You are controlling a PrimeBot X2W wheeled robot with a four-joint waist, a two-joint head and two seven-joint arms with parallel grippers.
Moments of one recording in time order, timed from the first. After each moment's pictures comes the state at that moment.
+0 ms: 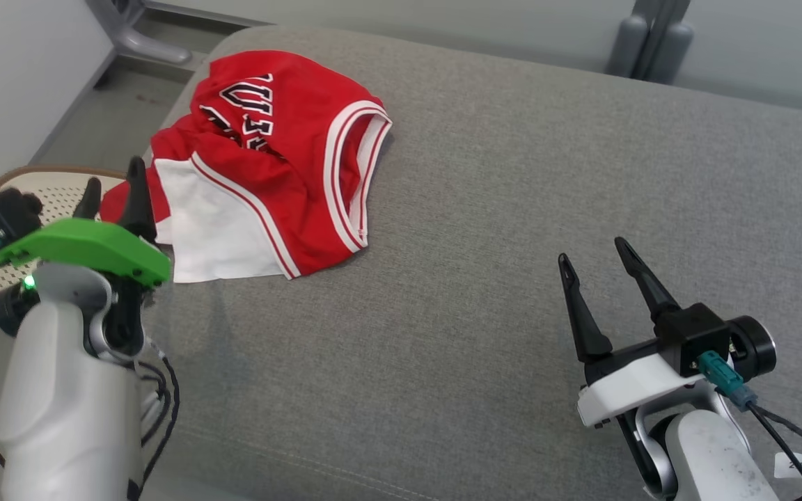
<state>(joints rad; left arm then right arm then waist) -0.59 0.10 0.08 0.60 -0.55 -0.09 0.03 -0.14 -0.05 0.13 0.11 0.00 0.13 -0.19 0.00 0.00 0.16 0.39</state>
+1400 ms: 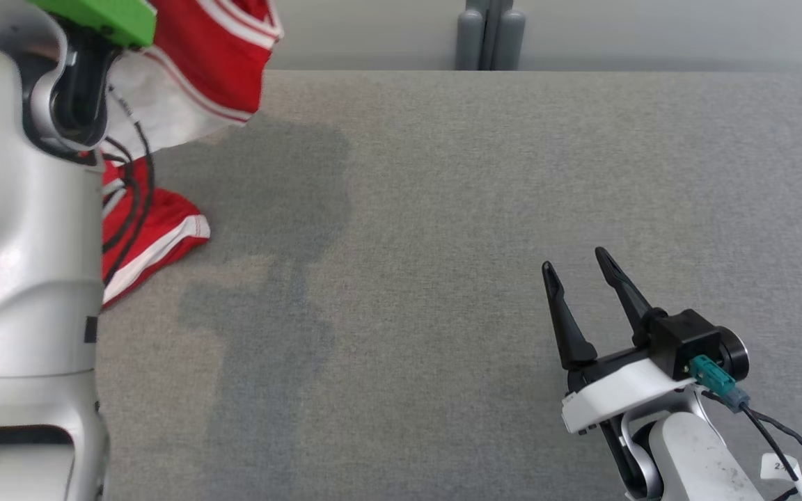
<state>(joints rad) -1.06 0.18 -0.16 0.50 -0.63 -0.13 0.09 -0.16 -0.05 0.18 0.19 0.12 0.13 -0.25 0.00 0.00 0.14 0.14</state>
